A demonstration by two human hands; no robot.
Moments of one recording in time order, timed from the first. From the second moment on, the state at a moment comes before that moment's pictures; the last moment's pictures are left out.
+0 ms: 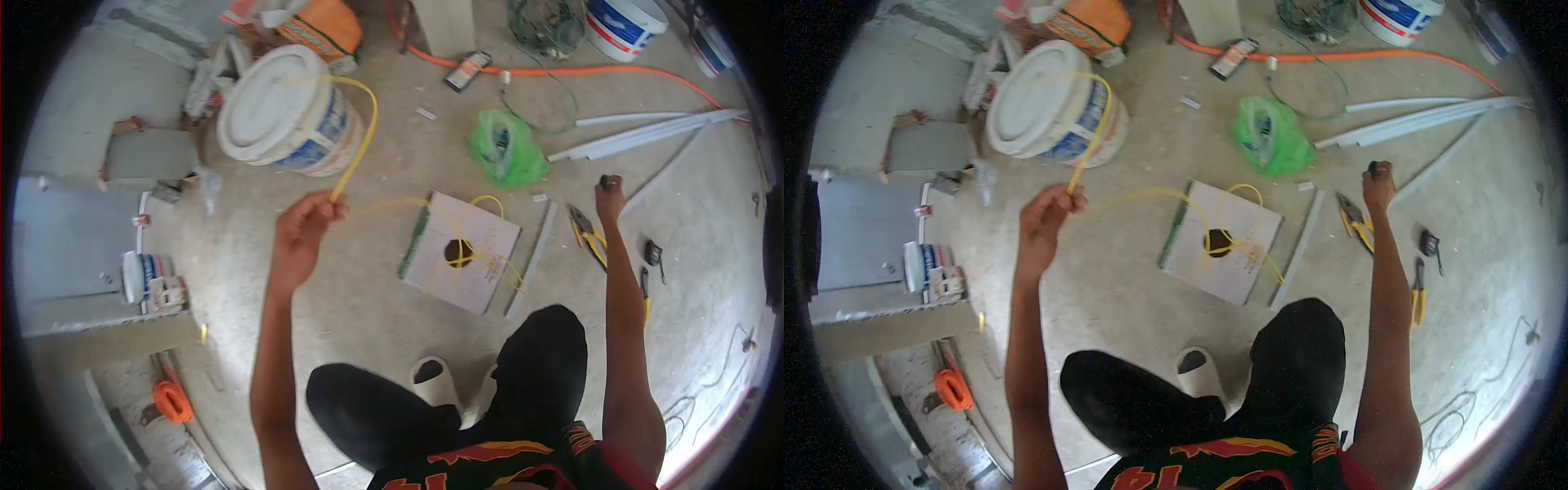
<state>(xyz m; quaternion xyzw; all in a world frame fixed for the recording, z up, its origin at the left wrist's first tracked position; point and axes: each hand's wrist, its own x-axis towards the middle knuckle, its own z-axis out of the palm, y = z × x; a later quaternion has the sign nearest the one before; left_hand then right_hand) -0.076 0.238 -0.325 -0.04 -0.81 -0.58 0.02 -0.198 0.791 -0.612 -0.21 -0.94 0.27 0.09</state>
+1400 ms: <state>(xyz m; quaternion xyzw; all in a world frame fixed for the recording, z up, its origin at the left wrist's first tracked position) 0.088 0.307 -0.329 0.00 -0.67 -0.72 -0.18 0.014 0.476 -0.377 0.16 -0.46 0.79 -0.36</state>
